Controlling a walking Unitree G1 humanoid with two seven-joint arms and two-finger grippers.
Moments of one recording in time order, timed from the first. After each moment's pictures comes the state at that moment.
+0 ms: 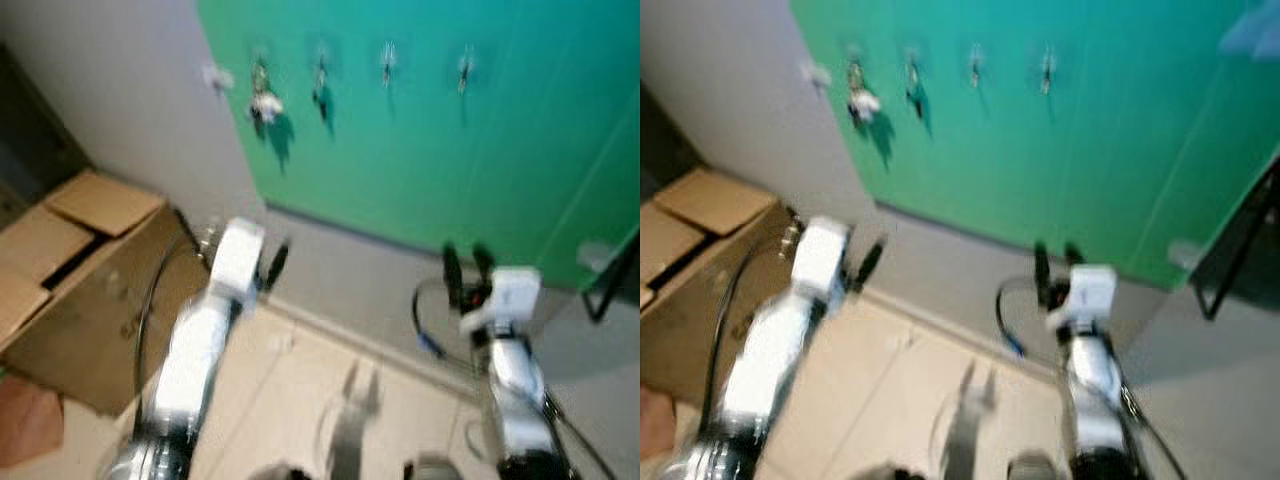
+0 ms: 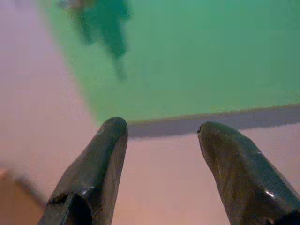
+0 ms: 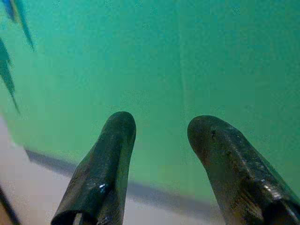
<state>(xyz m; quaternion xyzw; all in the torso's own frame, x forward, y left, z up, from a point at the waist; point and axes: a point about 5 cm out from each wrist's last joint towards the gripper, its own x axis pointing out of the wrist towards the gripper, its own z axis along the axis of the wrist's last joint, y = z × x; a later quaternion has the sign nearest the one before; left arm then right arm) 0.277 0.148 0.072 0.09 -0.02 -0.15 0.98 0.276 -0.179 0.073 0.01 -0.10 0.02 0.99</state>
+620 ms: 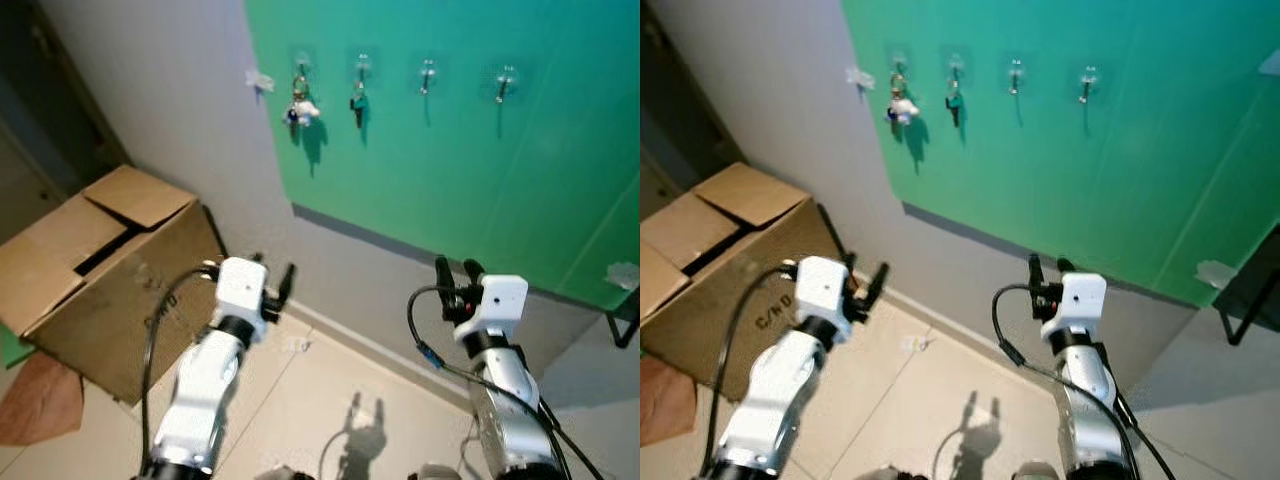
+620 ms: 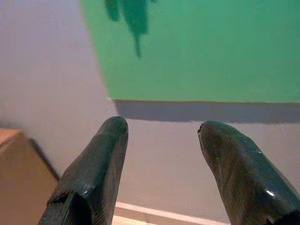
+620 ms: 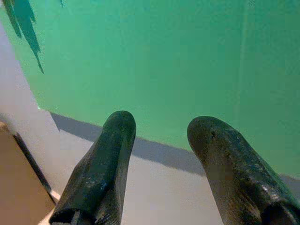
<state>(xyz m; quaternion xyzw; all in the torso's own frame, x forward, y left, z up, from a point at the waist) 0.268 0.125 0.077 0.04 0.03 -0.16 0.99 0.261 -0.175 0.055 0.02 -0.01 0.01 1.00</state>
